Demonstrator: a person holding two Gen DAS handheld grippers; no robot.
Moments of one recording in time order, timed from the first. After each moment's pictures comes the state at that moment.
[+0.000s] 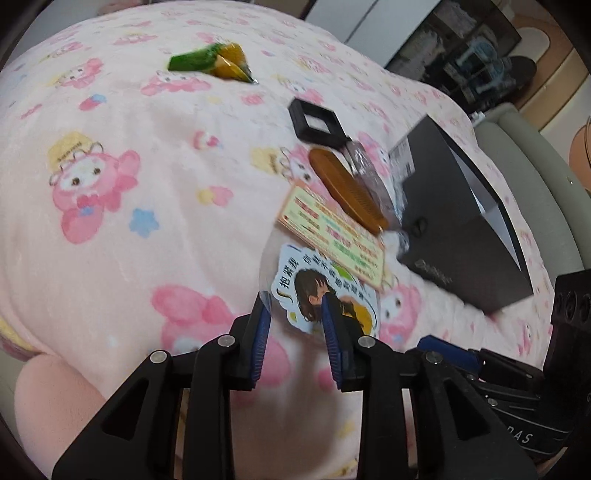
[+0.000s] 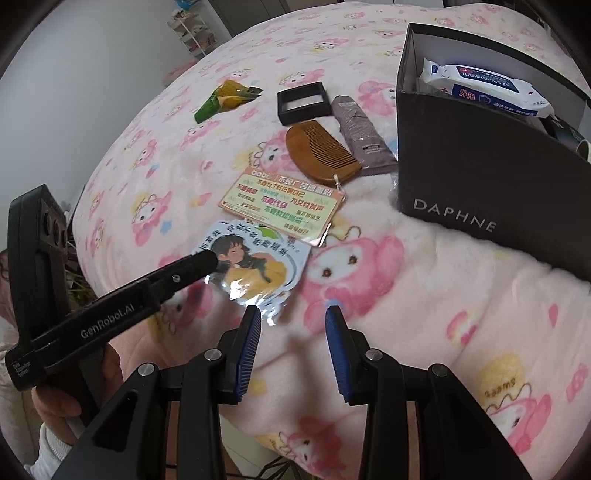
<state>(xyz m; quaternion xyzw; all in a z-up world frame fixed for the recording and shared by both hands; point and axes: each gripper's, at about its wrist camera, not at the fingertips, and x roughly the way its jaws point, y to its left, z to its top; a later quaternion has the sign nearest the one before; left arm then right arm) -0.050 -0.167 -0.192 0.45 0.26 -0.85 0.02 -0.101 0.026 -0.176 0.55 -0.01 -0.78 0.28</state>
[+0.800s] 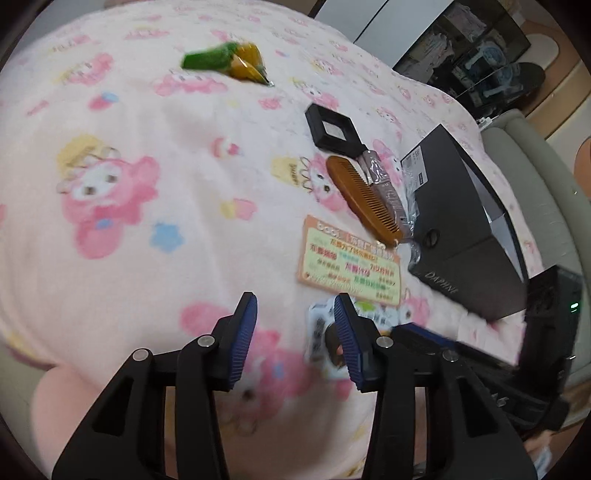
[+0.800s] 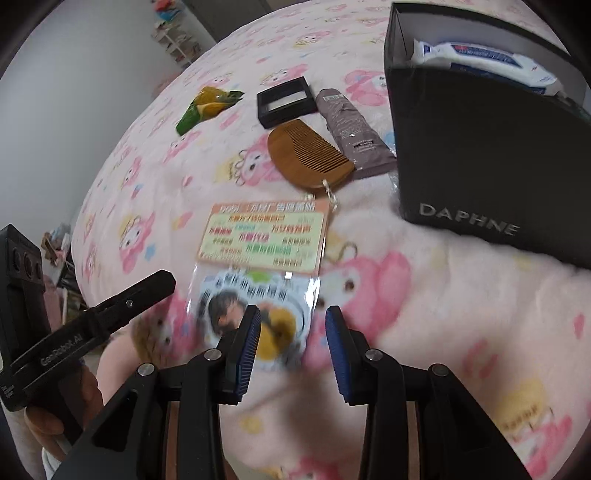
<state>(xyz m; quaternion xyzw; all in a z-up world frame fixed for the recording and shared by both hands) -0.064 -0.180 -0.201 0.48 0.28 -0.83 0.01 -0.130 0.022 -0.202 0.57 -0.06 -0.78 0.27</state>
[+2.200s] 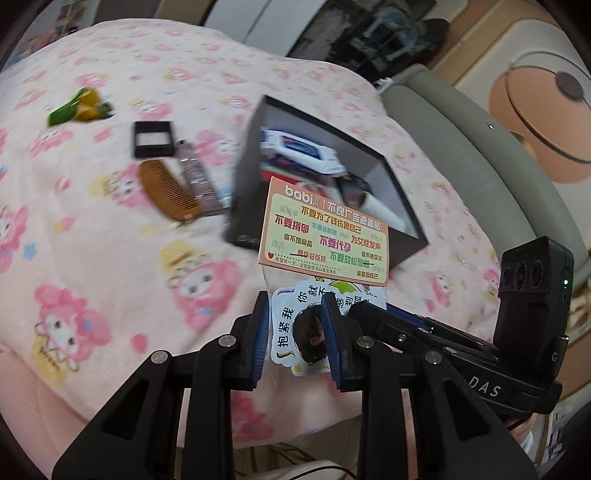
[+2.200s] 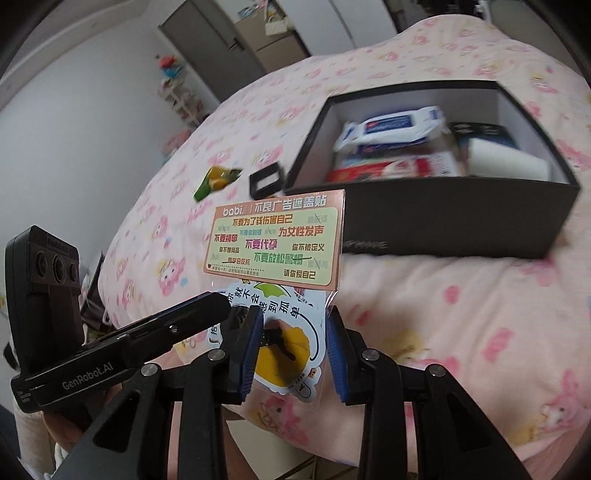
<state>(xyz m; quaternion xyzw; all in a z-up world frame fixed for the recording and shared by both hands) -0.040 -0.029 -0.100 0.45 0.21 -0.86 -0.15 -0.068 0.154 -0.101 0.47 -0.12 -0.83 0.26</state>
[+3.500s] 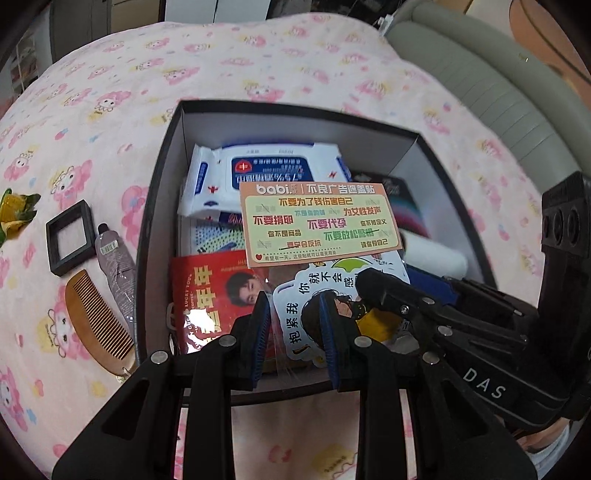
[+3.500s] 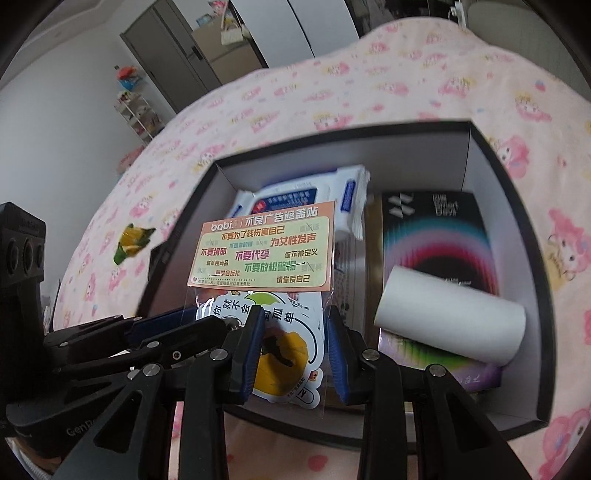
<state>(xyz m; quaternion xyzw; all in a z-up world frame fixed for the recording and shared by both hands) -0.229 0.059 -0.125 0.53 0.07 -0.84 -0.12 -0.241 0.203 -0.127 0.49 -0.10 -0.84 0.20</state>
